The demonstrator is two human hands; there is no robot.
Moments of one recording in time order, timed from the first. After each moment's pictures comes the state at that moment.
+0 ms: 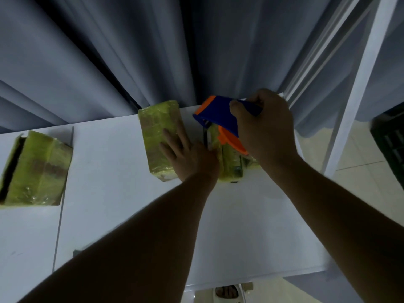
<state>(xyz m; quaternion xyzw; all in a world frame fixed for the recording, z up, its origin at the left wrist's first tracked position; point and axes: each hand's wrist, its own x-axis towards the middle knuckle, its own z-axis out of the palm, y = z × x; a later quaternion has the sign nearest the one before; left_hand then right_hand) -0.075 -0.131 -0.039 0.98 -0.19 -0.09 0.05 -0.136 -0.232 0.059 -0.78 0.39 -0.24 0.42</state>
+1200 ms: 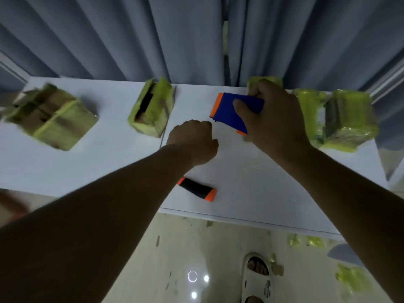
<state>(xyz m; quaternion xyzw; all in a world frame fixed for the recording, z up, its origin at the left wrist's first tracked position) -0.061 0.149 0.071 0.95 -0.27 -0.14 0.03 -0.140 0.005 0.109 -0.92 0.17 -0.19 0.31</state>
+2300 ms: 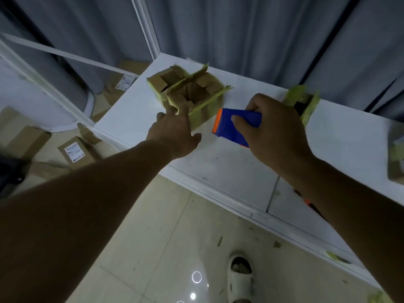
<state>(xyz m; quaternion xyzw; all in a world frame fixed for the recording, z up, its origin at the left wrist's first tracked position) 0.040 0.553 0.089 0.99 -0.06 -0.09 0.07 -0.011 0.351 0.108 -0.94 -0.03 -0.12 0.33</state>
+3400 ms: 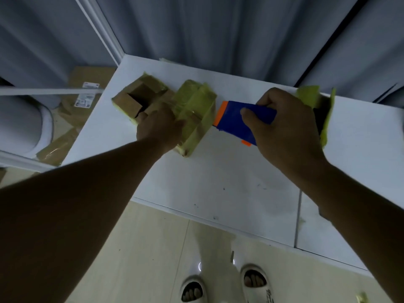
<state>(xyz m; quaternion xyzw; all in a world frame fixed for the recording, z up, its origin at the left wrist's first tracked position) 0.223 0.572 0.019 0.98 -0.03 -0.14 0.16 0.110 0.367 0.077 -0.91 0.13 -0.15 0.36</state>
